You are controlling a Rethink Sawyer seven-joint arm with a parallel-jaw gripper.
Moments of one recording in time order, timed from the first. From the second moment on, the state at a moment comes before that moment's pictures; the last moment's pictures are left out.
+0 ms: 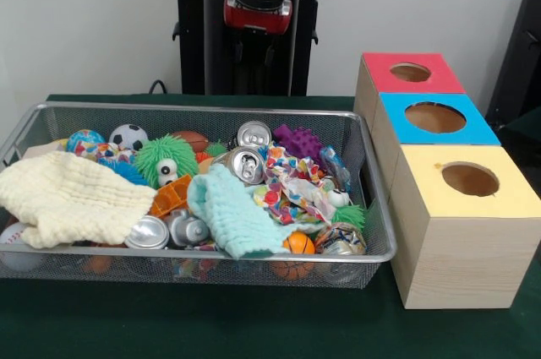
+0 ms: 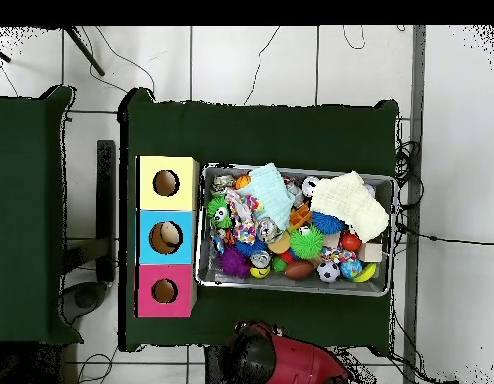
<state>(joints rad) -0.26 -0.70 -0.18 2.25 -0.14 0.17 1.57</state>
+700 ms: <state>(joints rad) -0.27 -0.70 -0.18 2.26 -0.14 0.17 1.57</state>
